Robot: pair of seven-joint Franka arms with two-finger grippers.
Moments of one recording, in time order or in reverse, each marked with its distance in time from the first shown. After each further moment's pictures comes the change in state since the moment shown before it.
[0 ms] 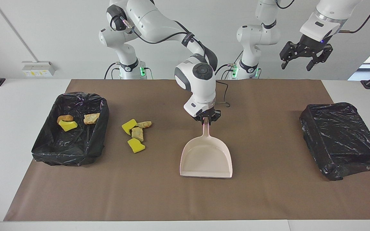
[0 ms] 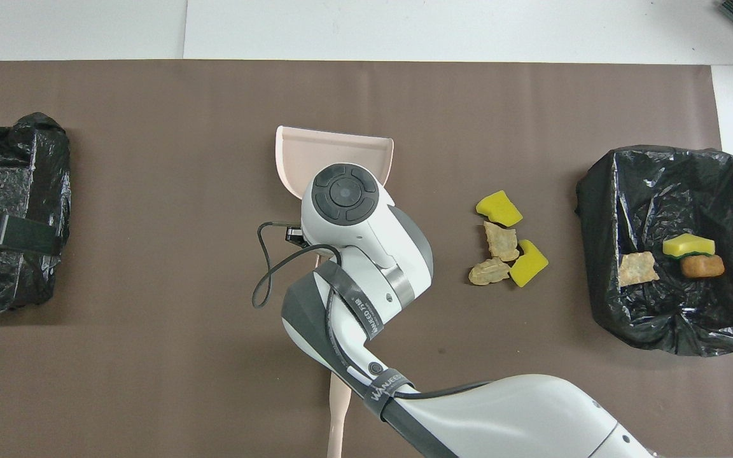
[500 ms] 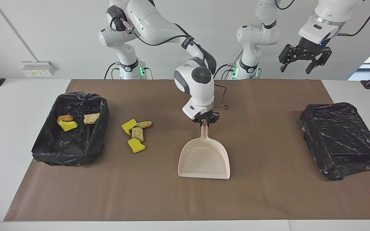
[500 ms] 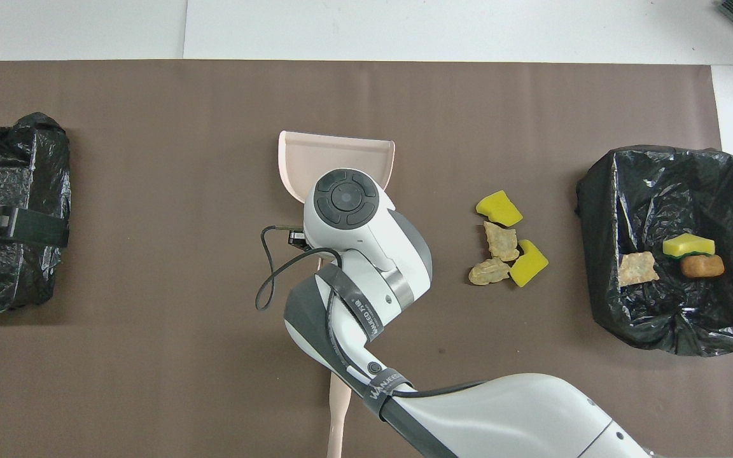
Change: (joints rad) left arm 0.000 0.001 -0.005 -0.019 0.000 0.050 0.002; right arm 0.005 0.000 0.001 -0.030 0.000 0.023 -0.007
